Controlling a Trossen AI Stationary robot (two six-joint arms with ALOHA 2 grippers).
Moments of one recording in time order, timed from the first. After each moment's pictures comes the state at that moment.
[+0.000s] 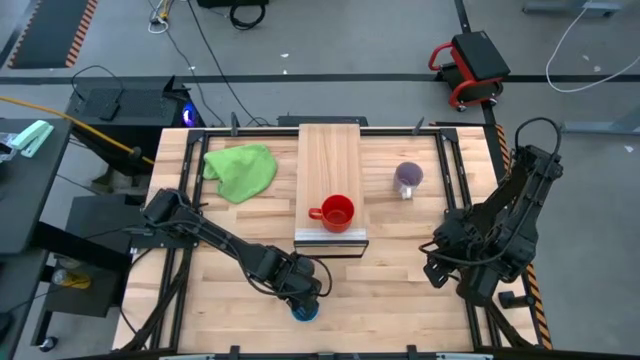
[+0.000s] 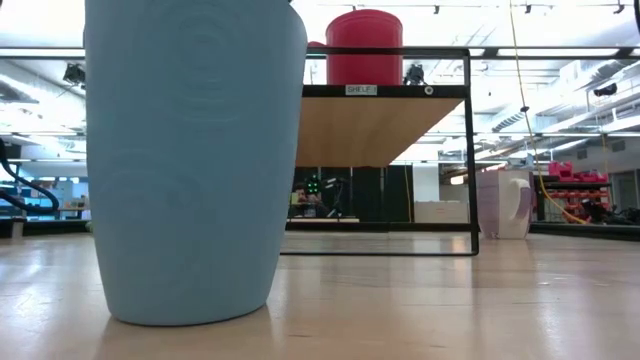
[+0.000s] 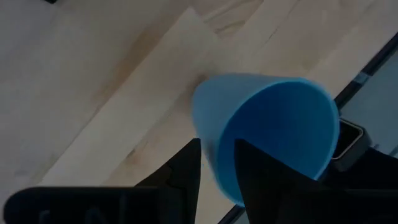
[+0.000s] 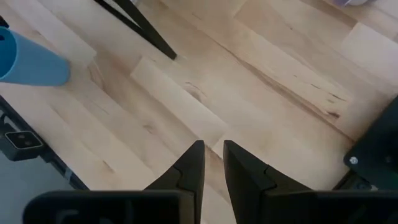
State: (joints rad) left arm -0.48 1.93 1.58 -0.87 0.06 -1.25; right arm 0.96 1.32 1.30 -1.49 0.44 1.89
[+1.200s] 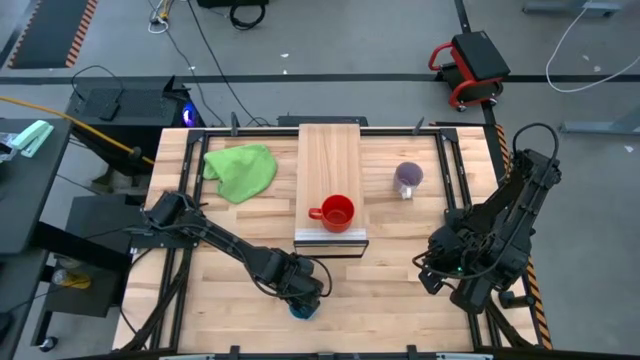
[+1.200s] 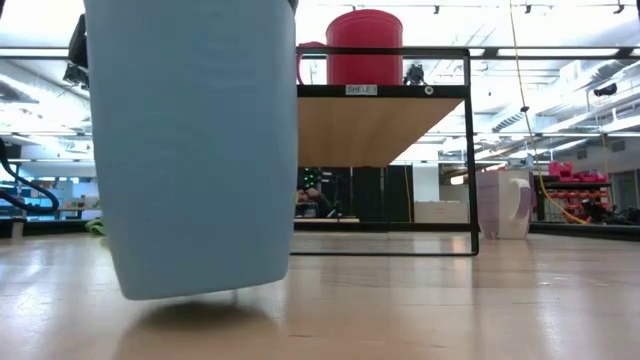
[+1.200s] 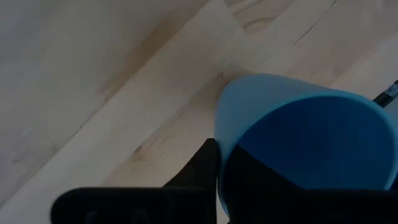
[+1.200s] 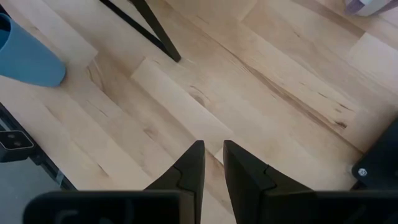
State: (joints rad) left arm -0.47 1.97 1.58 -0.90 0.08 -1.32; right arm 0.96 1.38 1.30 -1.46 0.47 1.86
